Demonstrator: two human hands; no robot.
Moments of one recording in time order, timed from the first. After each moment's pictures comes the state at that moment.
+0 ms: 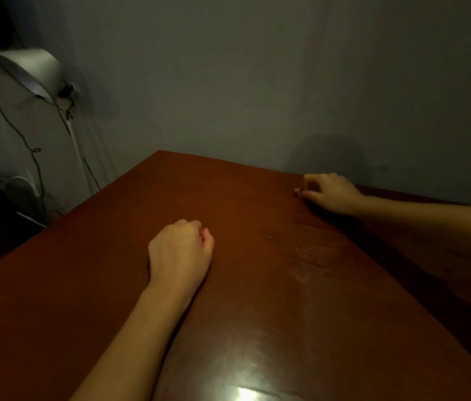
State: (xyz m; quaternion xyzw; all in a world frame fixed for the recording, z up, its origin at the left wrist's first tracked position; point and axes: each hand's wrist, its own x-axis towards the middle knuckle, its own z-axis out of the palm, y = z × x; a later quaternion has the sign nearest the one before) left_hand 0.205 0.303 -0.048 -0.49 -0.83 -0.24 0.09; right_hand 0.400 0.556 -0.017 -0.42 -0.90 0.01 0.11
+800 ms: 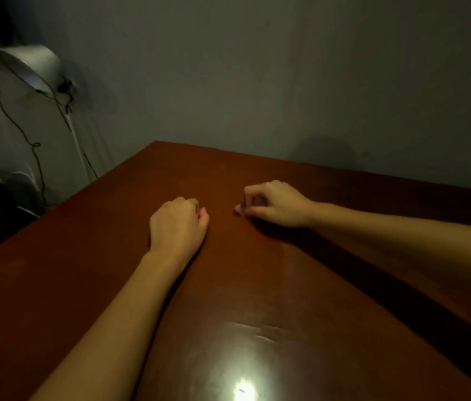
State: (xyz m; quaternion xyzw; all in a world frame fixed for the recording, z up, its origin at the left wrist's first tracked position) left_hand 0.211 0.295 -0.045 -0.52 -0.82 -0.23 0.10; right_hand 0.366 0.437 -0.016 -0.23 -0.96 0.10 0.08
